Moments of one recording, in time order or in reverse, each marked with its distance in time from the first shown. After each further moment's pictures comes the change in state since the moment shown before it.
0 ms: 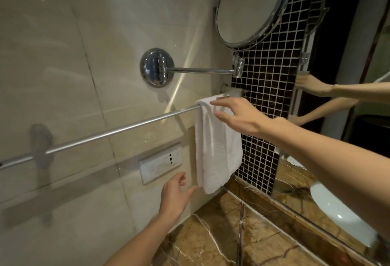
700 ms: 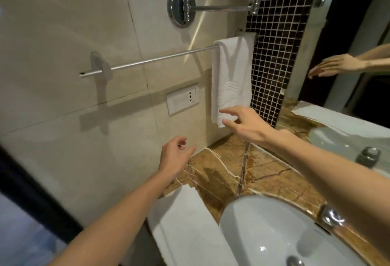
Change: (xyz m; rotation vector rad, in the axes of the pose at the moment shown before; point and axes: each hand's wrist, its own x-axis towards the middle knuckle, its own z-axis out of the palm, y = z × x) left_hand -0.127 -0.029 -0.078 -0.034 -0.005 -0.082; right_hand -0.153 -0.091 0.084 0.174 -0.158 0.162
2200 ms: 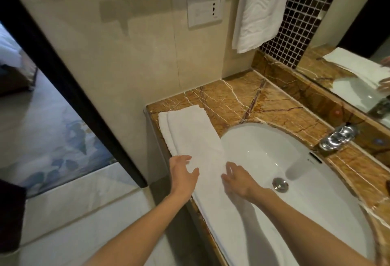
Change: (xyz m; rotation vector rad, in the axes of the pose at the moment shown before) left_hand -0.286 -0.096 0.049 0.028 -0.016 -0.469; right_hand -0.266 0.018 0.233 0.171 -0.626 0.489
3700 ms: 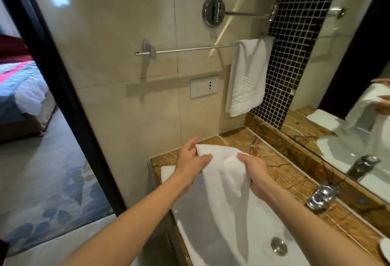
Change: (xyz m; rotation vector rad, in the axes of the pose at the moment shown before) left_hand 0.022 0.184 -0.080 -0.710 -0.217 0.131; right_hand -0.031 -0.089 -0.164 1.110 0.373 -0.015
